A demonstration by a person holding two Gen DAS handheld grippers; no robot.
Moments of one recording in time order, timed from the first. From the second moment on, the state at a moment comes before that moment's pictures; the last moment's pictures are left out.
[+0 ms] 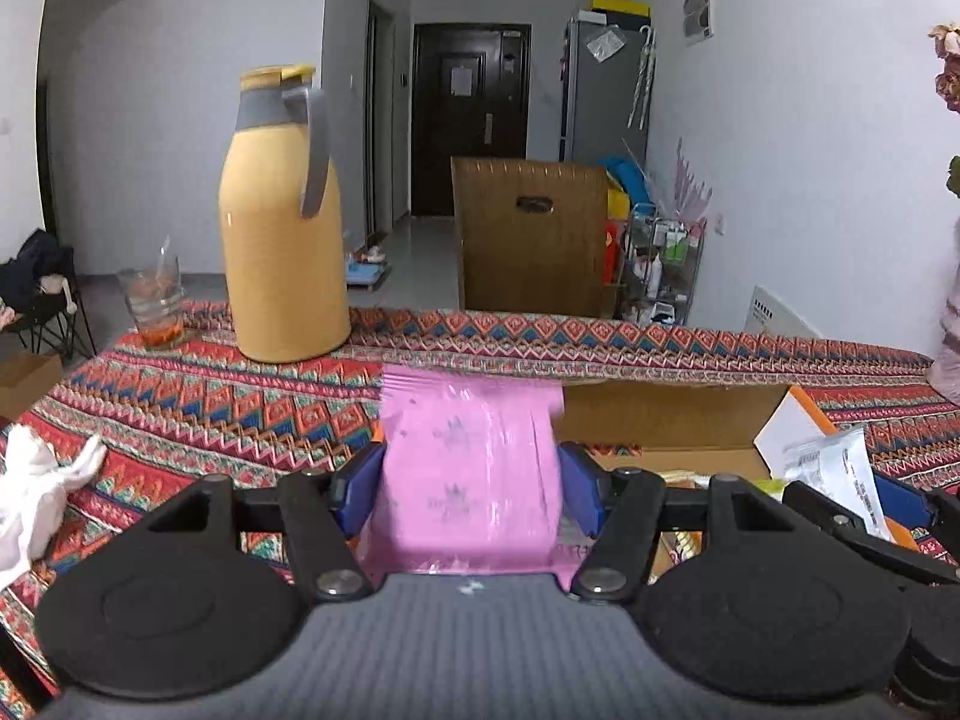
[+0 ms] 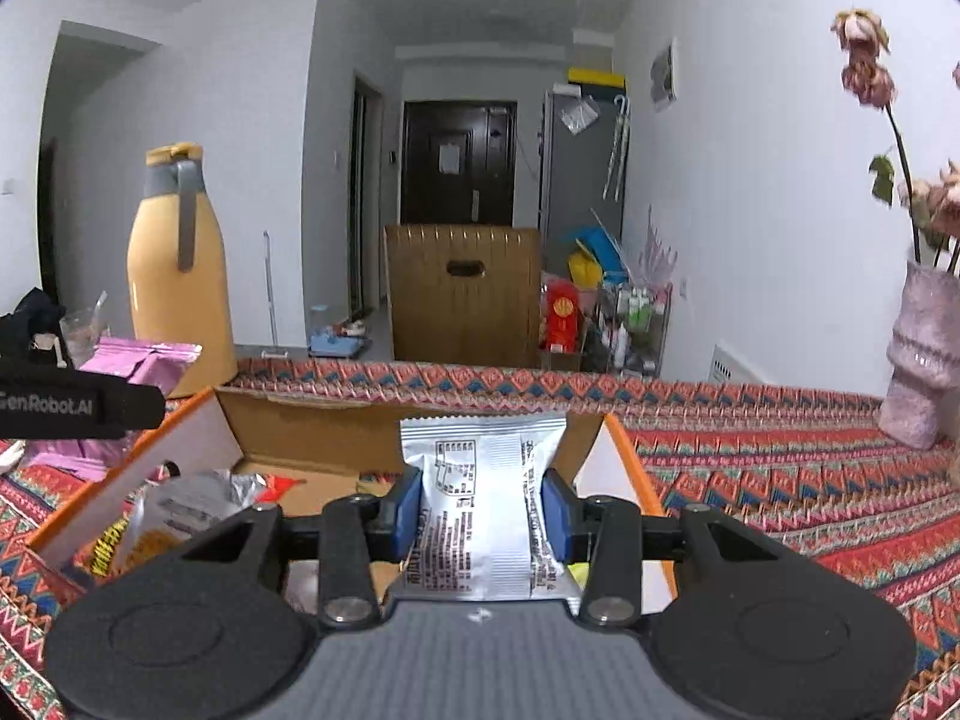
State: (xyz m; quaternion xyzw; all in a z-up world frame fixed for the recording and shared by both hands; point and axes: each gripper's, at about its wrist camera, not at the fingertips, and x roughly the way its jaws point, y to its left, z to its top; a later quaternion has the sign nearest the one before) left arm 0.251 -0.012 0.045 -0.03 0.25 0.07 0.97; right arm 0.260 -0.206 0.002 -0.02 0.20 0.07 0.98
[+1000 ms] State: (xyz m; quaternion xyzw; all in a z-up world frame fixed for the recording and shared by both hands) left arm 0.161 0.004 0.036 -0.04 0.25 0.04 0.97; right arm 0.164 -0.245 0.007 -0.02 0.20 0.07 0.98
